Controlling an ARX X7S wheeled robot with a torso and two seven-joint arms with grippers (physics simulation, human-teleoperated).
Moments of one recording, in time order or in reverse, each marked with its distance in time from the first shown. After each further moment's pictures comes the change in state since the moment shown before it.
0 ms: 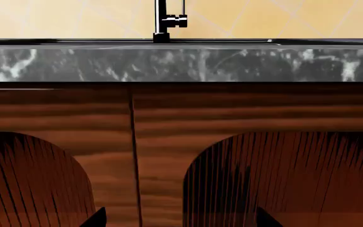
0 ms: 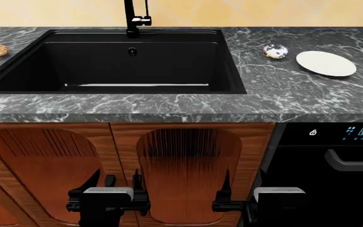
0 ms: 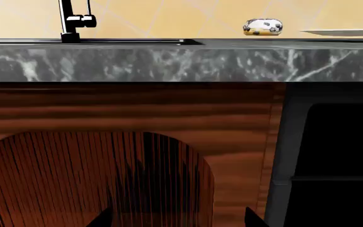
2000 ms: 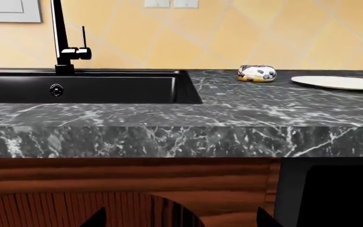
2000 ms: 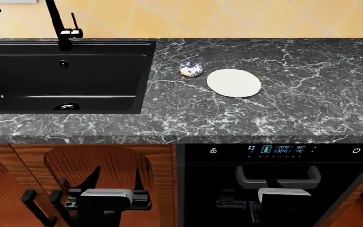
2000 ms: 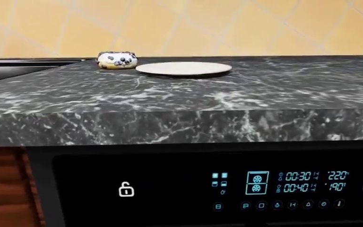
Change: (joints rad) left arm 0.004 -0.130 0.159 0.006 -0.126 0.089 -0.138; right arm 0.001 0.127 -0.139 -0.001 0.128 -0.040 0.168
